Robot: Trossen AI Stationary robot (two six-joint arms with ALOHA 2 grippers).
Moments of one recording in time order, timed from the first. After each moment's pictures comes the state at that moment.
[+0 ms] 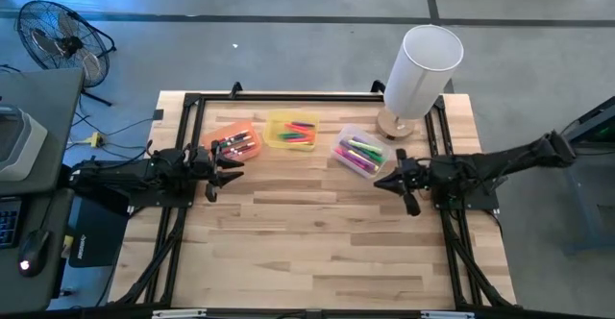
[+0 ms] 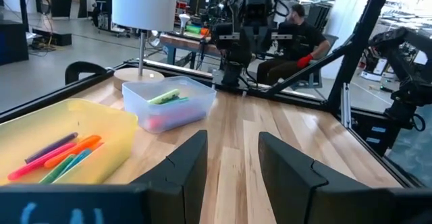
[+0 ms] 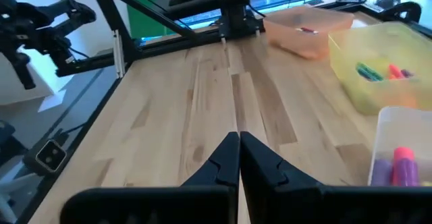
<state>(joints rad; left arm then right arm) -0.01 0.01 0.02 0.00 -0.09 -0.19 0.19 0.56 0.28 0.03 0.12 0.28</state>
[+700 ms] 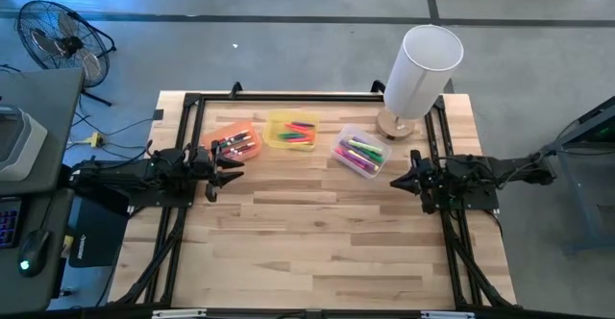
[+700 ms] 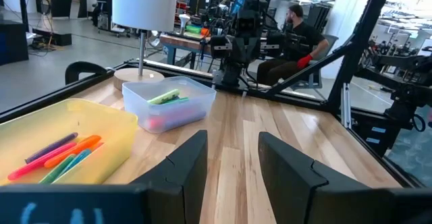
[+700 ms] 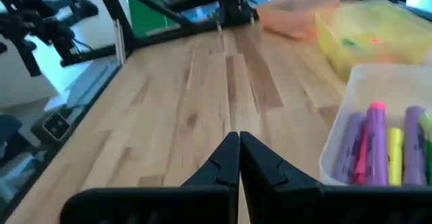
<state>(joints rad) -0.01 0.01 0.02 0.00 -0.09 -0.19 0.14 0.03 0.14 -0.36 0.06 0.29</state>
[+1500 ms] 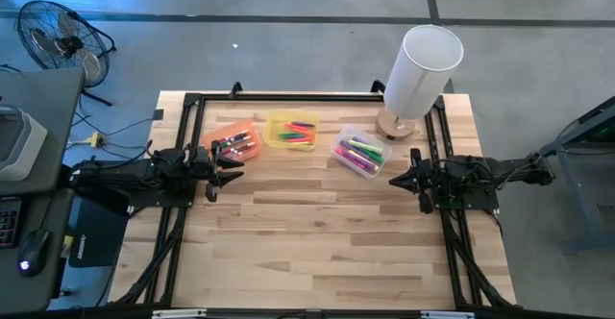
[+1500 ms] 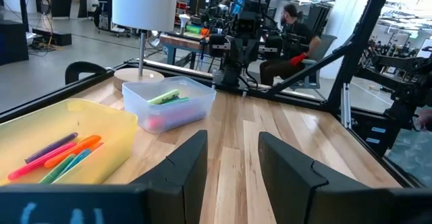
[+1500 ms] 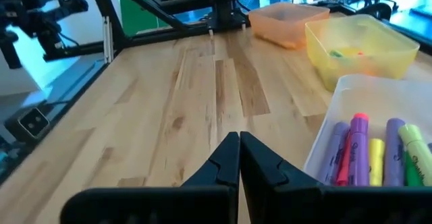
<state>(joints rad) -0.01 0.01 0.02 0.00 -0.09 -0.19 0.14 0.01 0.11 -0.33 0.10 0.20</state>
